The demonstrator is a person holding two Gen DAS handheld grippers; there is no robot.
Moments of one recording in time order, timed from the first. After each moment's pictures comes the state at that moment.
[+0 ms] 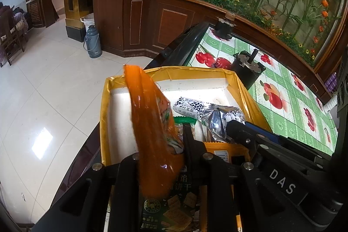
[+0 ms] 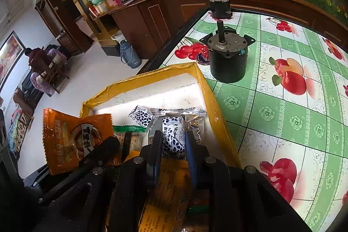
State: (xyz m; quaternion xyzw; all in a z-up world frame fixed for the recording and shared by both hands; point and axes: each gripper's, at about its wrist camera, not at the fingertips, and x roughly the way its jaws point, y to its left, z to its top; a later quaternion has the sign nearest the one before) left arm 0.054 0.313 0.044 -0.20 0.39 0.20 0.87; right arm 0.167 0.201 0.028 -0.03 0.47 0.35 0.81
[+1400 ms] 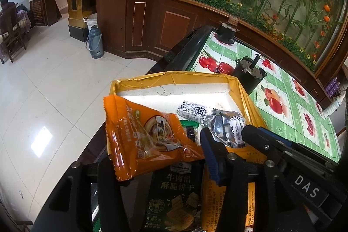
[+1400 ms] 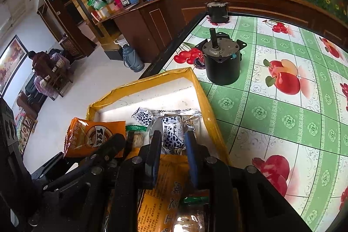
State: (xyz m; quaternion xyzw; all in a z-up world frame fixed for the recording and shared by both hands) left arm 0.054 0.317 0.048 -0.21 0.38 0.21 0.87; right arm 0.163 0.184 0.039 -0.01 0.46 0.35 0.81
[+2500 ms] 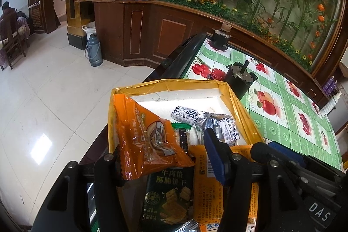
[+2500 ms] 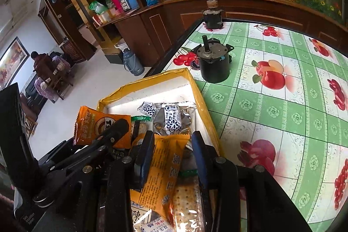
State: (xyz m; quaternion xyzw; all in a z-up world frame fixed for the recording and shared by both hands) left arm 0.045 0.303 0.062 -0.20 0.36 0.21 0.89; right arm 0.137 0.158 0.057 -0.01 0.45 0.35 0.82
